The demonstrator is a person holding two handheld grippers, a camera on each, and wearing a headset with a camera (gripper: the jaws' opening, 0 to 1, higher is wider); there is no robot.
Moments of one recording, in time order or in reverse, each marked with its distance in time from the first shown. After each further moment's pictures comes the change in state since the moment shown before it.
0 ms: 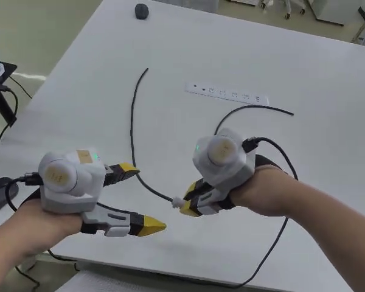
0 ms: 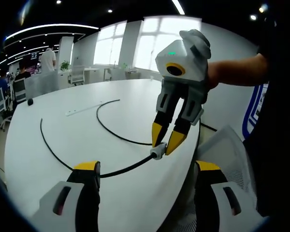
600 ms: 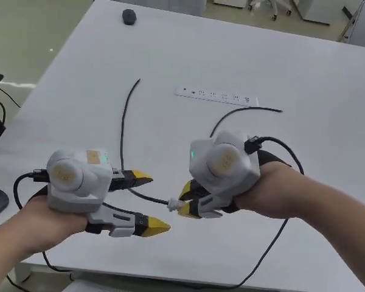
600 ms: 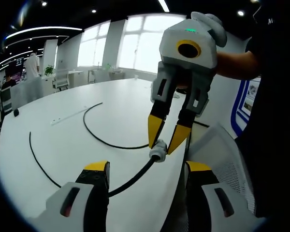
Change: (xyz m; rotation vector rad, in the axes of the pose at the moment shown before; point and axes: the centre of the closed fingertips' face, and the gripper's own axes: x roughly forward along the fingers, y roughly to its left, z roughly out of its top) left arm 0.019 -0.019 0.012 0.076 0.011 -0.135; right arm -0.027 0.018 0.011 -0.212 0.004 -0.040
